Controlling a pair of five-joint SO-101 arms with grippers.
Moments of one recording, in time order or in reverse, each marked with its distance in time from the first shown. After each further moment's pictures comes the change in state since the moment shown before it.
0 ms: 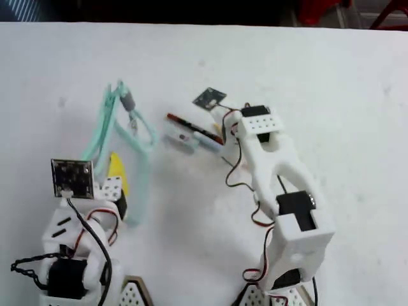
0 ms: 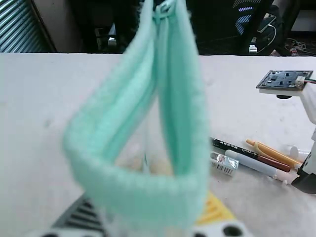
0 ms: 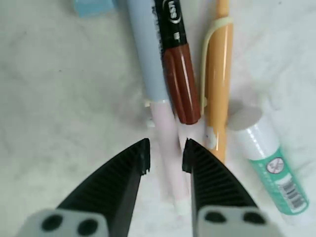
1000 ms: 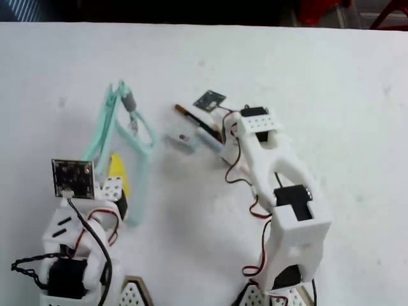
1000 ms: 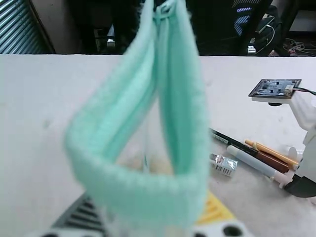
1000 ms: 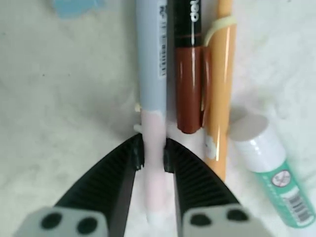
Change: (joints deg) left arm 0.4 -0.1 0.0 -0.4 0.0; right arm 0.4 4.0 -0.6 -0.4 0.0
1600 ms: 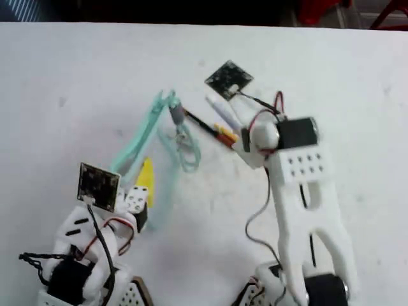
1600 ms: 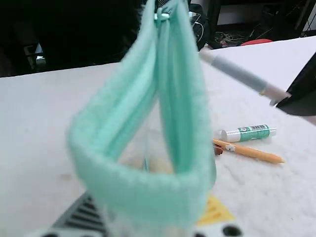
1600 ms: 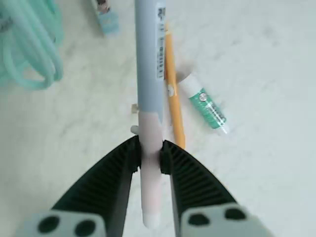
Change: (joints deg) left arm 15.9 0.2 -2.2 0.3 -0.3; right arm 0.1 -46.5 0.6 21.8 -5.5
